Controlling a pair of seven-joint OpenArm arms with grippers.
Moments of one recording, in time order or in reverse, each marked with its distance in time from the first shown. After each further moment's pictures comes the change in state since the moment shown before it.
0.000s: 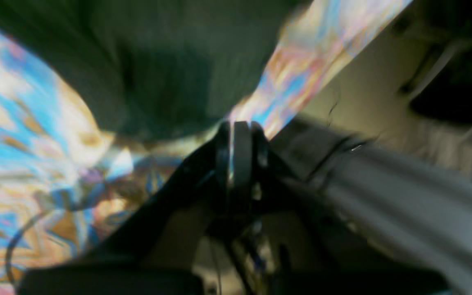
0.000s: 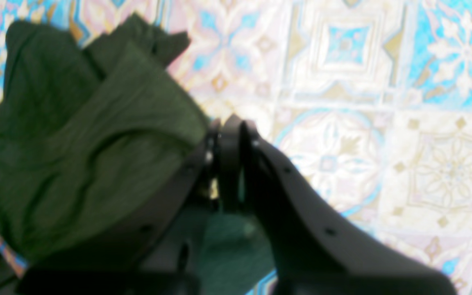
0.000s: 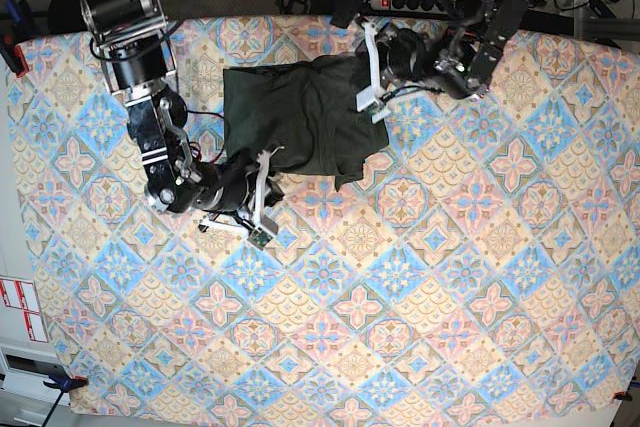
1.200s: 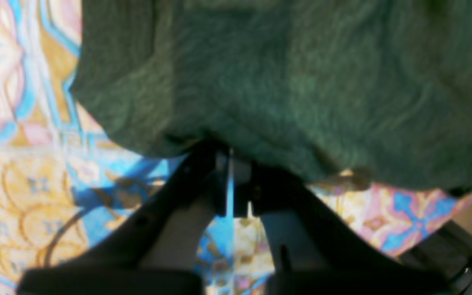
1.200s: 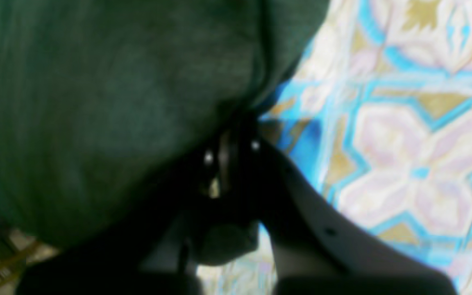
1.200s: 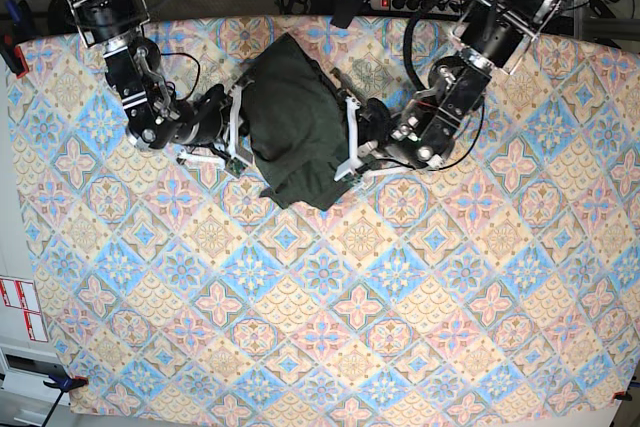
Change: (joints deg) left arm -19.9 7.8 7.5 -19.7 13.6 0.2 -8.7; right arm -13.6 8.2 -3.6 4.0 1.5 -0.6 2.7
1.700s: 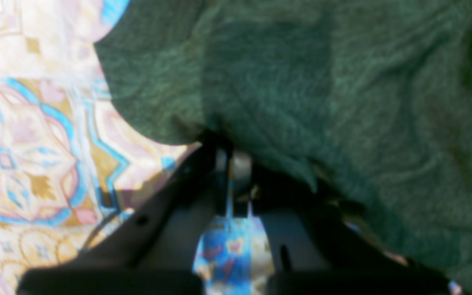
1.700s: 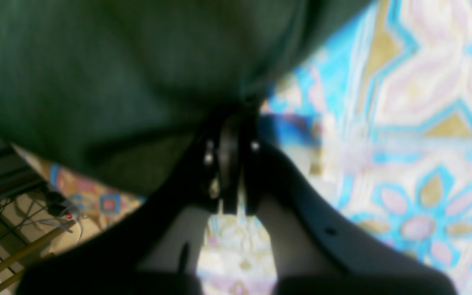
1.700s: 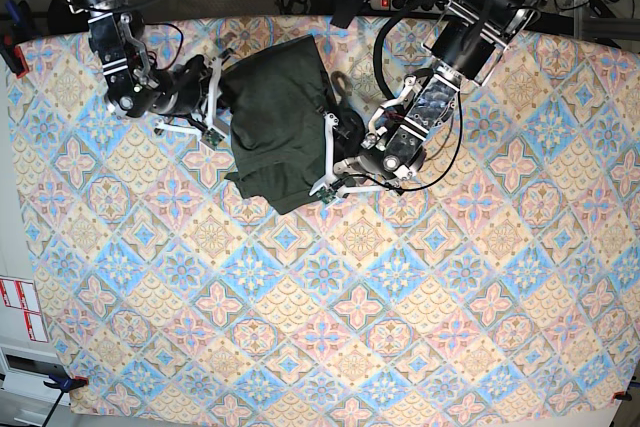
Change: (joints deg) left arm -3.0 6.8 -0.3 -7.6 11.1 -0.3 -8.3; right arm -9.5 1.7 9.1 7.4 -0.8 0.5 -2.1
